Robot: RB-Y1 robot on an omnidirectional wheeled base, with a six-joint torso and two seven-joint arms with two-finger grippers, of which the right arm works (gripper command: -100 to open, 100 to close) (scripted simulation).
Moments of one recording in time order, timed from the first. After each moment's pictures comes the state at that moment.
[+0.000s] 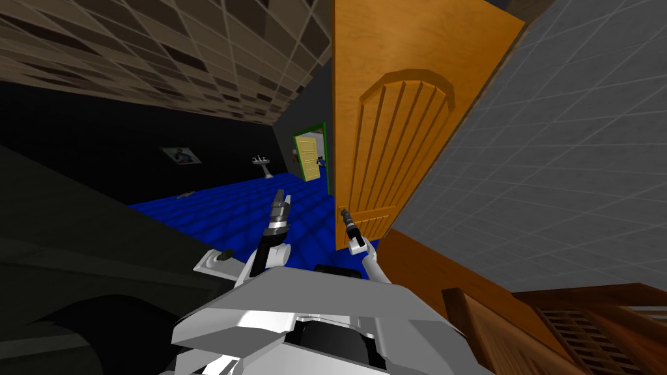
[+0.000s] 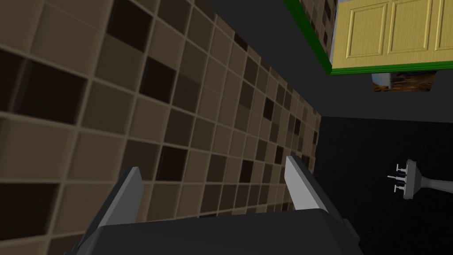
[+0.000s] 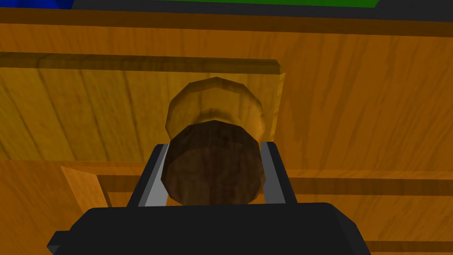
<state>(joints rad) -0.16 0.01 0.28 -1.09 -0.03 -0.33 0.04</state>
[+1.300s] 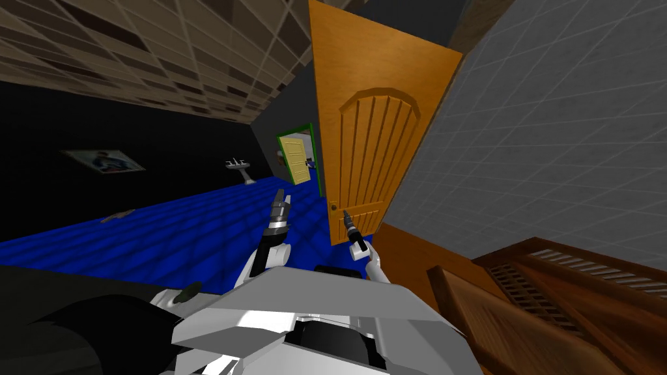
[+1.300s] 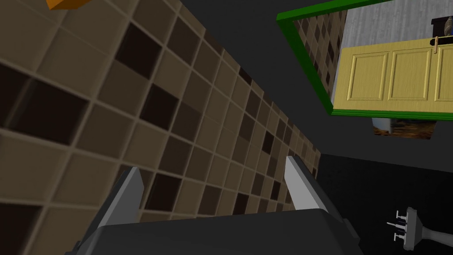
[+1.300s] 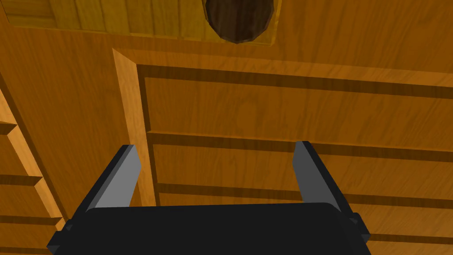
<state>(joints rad) -0.10 -0.04 0.34 -1.15 -0.06 -0.31 0.08</state>
